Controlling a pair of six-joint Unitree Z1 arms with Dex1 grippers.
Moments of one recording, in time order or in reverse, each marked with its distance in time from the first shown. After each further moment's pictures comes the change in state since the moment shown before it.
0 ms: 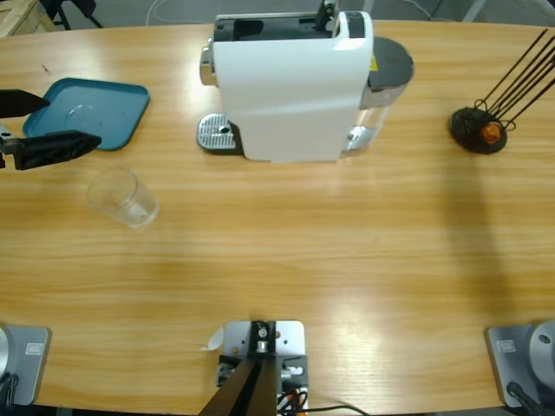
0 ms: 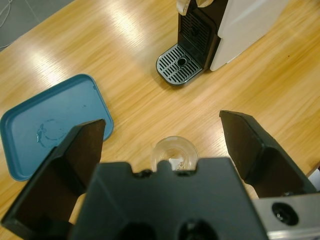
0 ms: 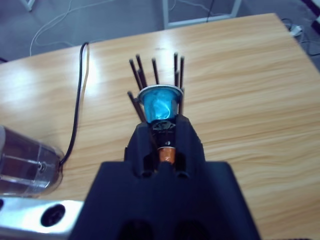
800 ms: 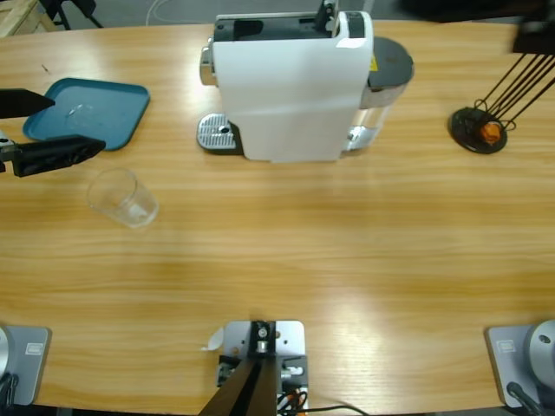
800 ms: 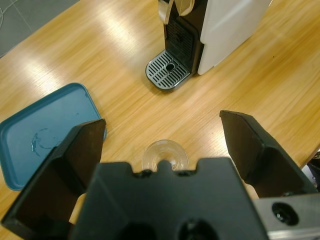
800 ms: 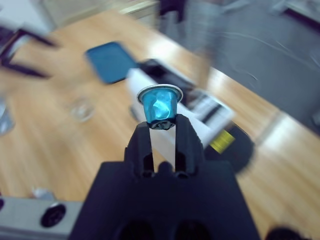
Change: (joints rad) arm 0 -0.048 -0.015 -0.009 0.000 0.000 0.000; arm 1 0.713 0.093 -0.448 0.265 0.279 -0.330
